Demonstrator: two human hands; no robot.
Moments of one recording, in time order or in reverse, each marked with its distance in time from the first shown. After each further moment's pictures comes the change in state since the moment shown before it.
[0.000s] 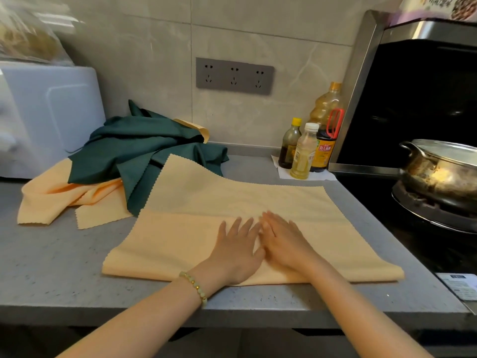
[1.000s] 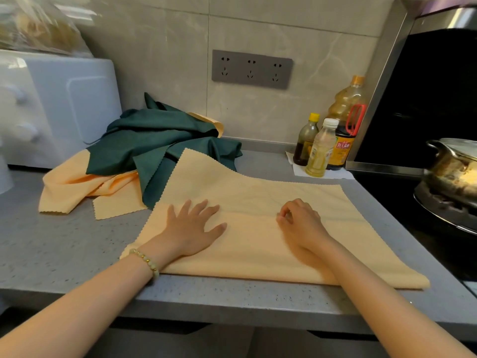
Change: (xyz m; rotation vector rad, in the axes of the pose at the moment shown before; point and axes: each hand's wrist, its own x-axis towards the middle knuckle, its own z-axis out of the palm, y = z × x) left_hand -0.018 -0.107 -0.027 0.029 0.003 -0.277; right_hand 0.033 0.011 -0.009 0.031 0.158 0.015
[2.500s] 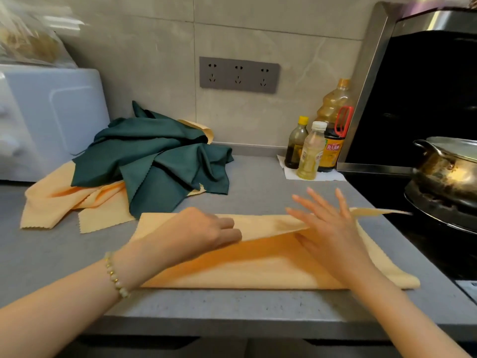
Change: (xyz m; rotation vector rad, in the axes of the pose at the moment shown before) left_hand -0.025 0.027 -0.044 0.452 0.603 0.929; right_hand -0.047 0.027 -0.036 -0.341 0.498 -0.450
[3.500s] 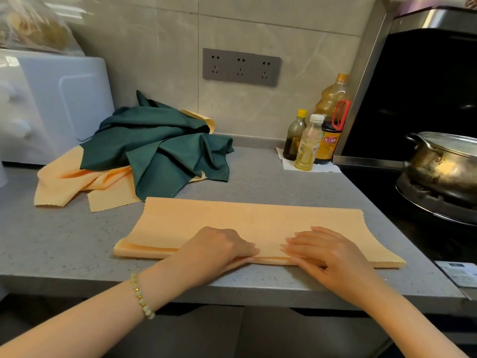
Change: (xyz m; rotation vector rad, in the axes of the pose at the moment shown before) left_hand -0.009 0.069 0.016 -0.395 0.033 -0.187; right_hand -0.063 -0.015 -0.019 0.247 -0.068 -0.168
